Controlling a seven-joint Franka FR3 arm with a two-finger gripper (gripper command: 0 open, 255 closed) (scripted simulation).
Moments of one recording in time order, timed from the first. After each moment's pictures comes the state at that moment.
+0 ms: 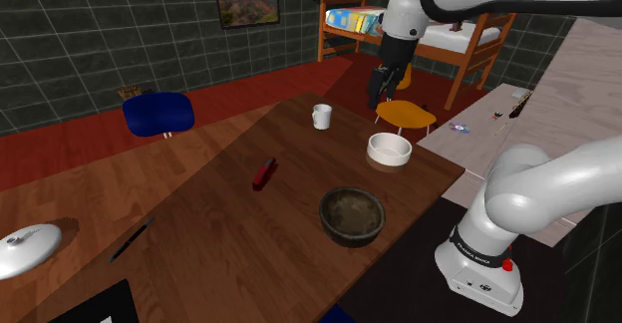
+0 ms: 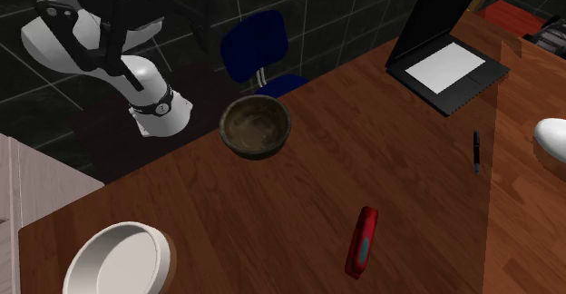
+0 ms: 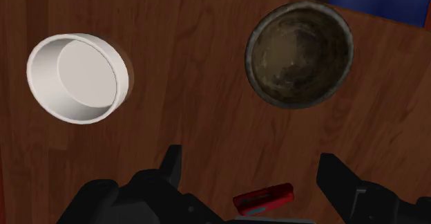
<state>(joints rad) -0.02 -0.76 0.06 -2.37 0.05 1.70 0.04</state>
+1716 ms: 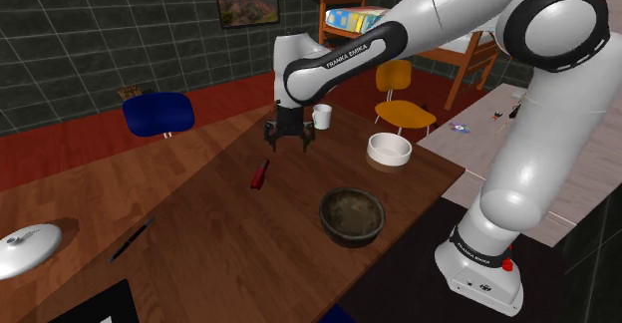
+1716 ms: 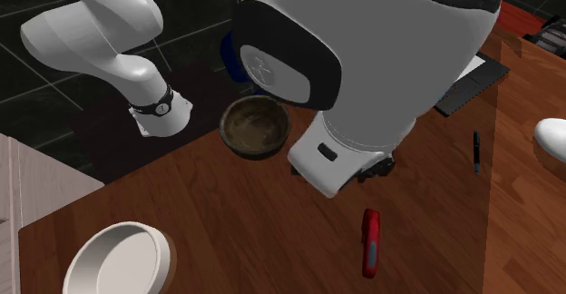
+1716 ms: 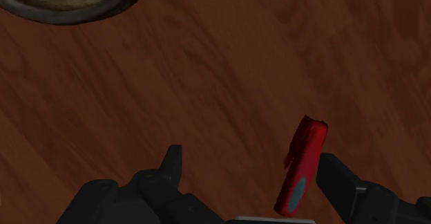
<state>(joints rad) -0.13 0.11 0.36 -2.06 0.01 2.17 1.03</state>
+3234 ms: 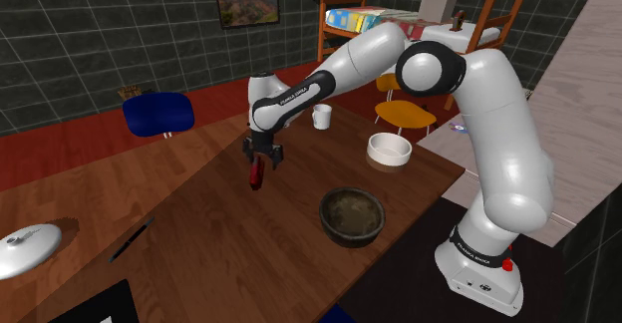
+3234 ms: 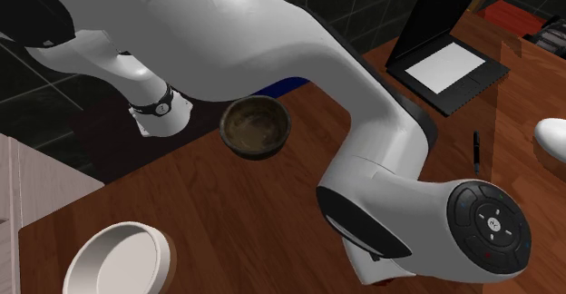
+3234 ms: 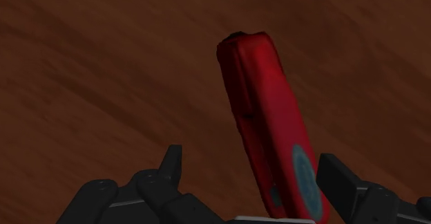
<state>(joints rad) -0.04 0.66 0.25 -1.60 -0.07 2.27 1.44</state>
